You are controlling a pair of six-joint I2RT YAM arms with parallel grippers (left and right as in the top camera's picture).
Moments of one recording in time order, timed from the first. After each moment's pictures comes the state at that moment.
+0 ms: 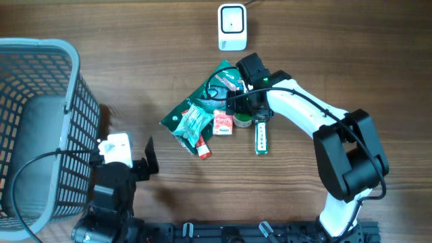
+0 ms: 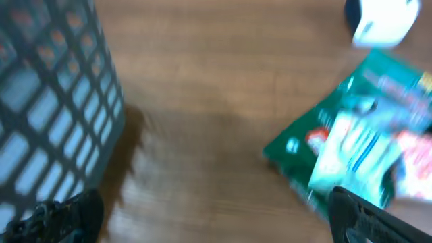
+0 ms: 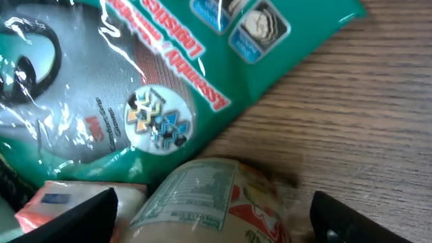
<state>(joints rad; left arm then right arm) -0.27 0.32 0.40 -0.65 -0.31 -0.20 0.48 1.96 1.29 -0.65 -0.11 0.47</state>
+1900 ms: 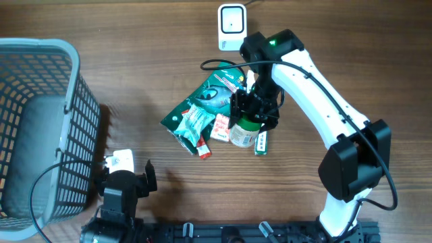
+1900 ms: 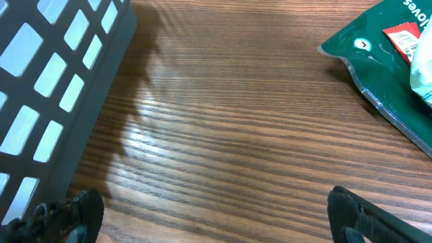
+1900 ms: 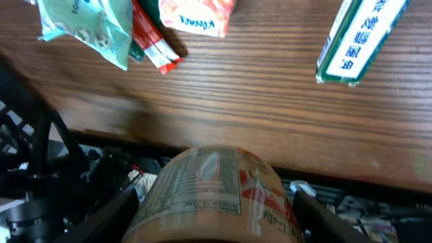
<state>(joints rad) -0.21 0.18 0.23 -0.83 -0.31 -0.20 0.48 1.96 1.78 -1.60 -0.46 0.49</state>
